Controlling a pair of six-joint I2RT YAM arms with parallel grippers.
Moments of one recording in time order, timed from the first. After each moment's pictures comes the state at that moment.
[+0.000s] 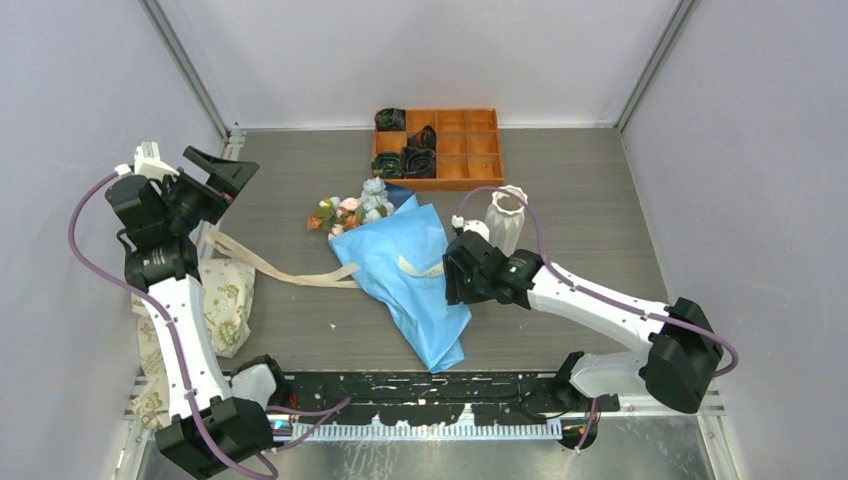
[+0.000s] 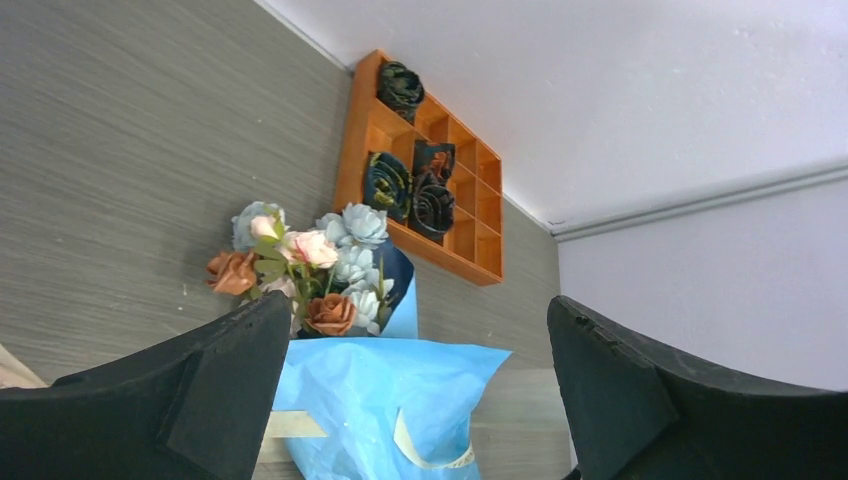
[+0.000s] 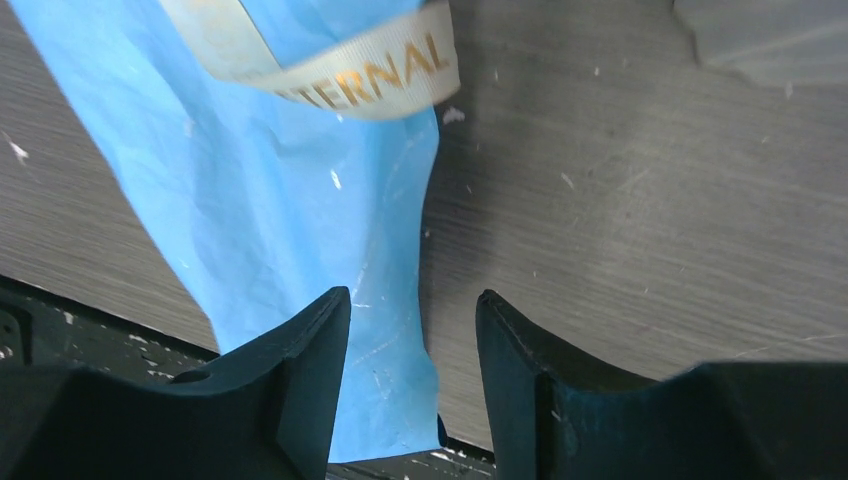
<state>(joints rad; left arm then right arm) 0.47 0.97 1.10 -0.37 0.65 -0.73 0.88 1.26 0.92 -0.63 0.18 0.64</state>
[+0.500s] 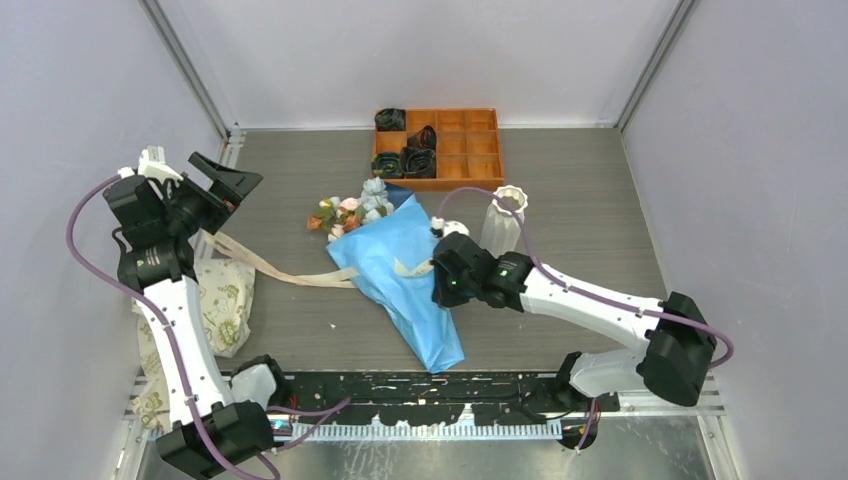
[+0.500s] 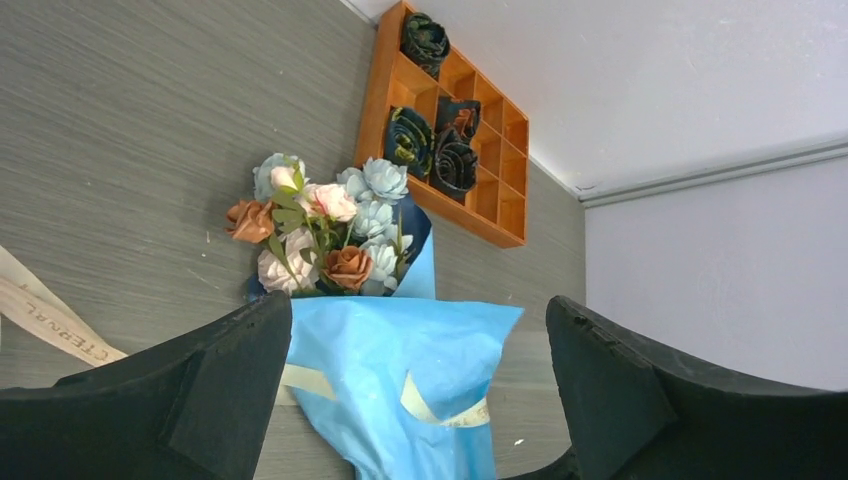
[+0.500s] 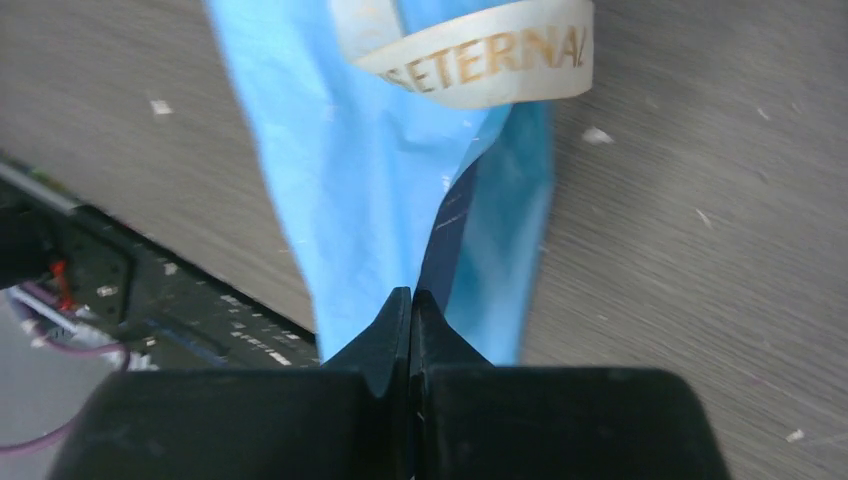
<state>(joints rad) 0.46 0.96 1.15 -0.56 0.65 -0.65 0.94 1.28 0.90 -0.52 0.08 0.66</state>
